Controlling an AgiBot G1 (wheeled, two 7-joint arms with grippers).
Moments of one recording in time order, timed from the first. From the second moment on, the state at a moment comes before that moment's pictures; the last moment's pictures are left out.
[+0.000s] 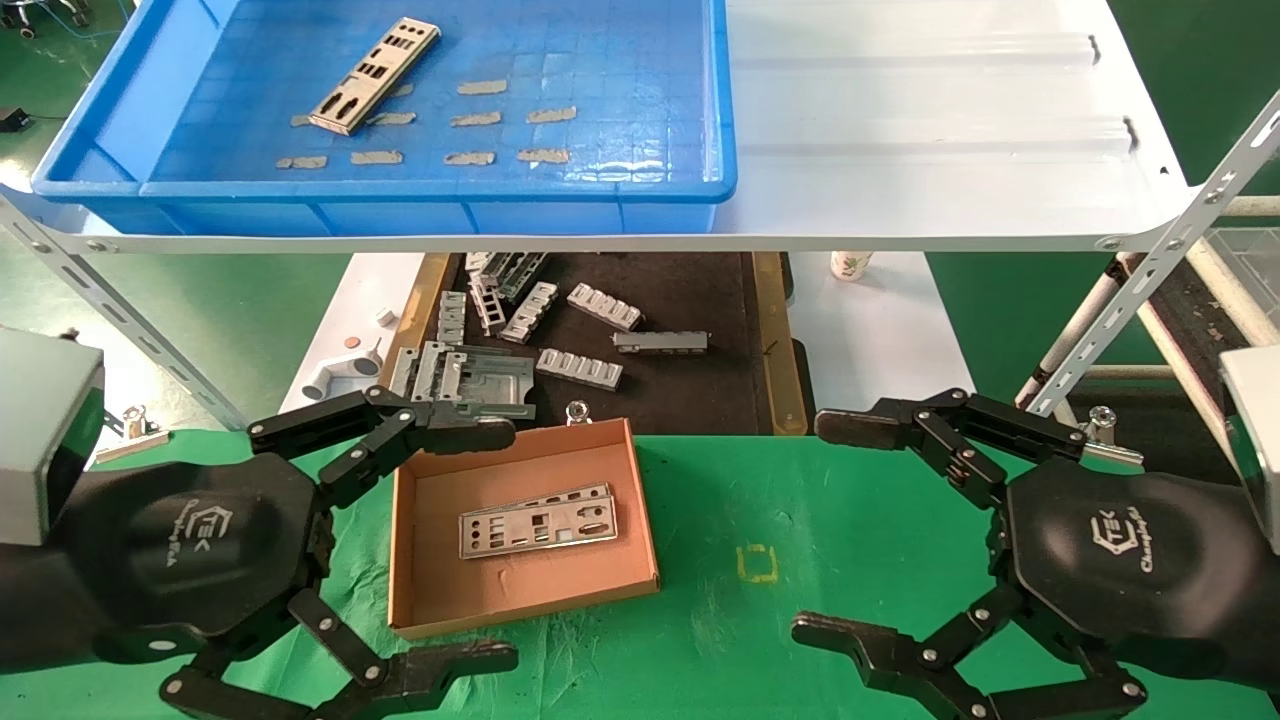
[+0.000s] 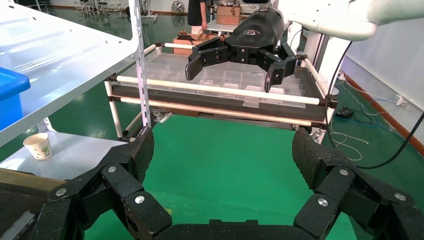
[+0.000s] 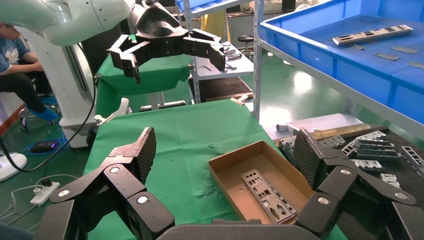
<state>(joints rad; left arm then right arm) -1.07 0.61 0.28 -1.28 0.73 1.50 -0.19 1.11 -0.55 -0.44 1.24 -0.62 -1.43 0.10</state>
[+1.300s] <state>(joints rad) -1.07 0.61 0.28 -1.28 0.73 1.50 -0.19 1.11 -0.55 -0.44 1.24 -0.62 -1.43 0.10</state>
